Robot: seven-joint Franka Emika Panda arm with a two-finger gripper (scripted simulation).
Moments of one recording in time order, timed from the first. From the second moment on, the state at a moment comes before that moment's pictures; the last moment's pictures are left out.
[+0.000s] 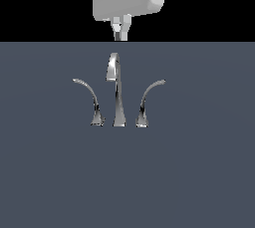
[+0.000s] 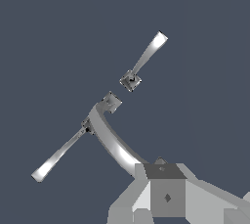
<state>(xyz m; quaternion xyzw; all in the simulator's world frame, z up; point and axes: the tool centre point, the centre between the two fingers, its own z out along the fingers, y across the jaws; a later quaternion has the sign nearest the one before) -0.072 0.016 0.300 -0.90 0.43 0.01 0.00</state>
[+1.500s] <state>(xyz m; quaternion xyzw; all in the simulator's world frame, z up) 0.029 -0.099 0.171 -0.69 0.73 0.00 0.00</state>
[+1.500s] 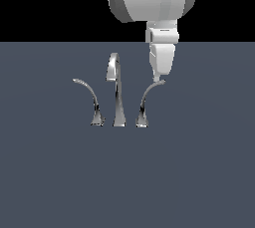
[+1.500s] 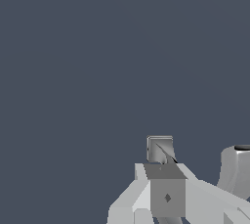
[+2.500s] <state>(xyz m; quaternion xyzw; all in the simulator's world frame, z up) 0.008 -0.107 0.170 -0.68 0.73 0.00 0.00</state>
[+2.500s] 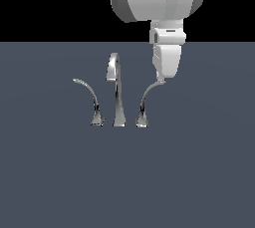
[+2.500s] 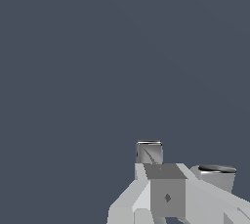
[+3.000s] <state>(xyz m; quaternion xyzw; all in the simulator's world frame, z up) -0.008 -0.107 0.170 -0.69 0.73 -0.01 0.01</state>
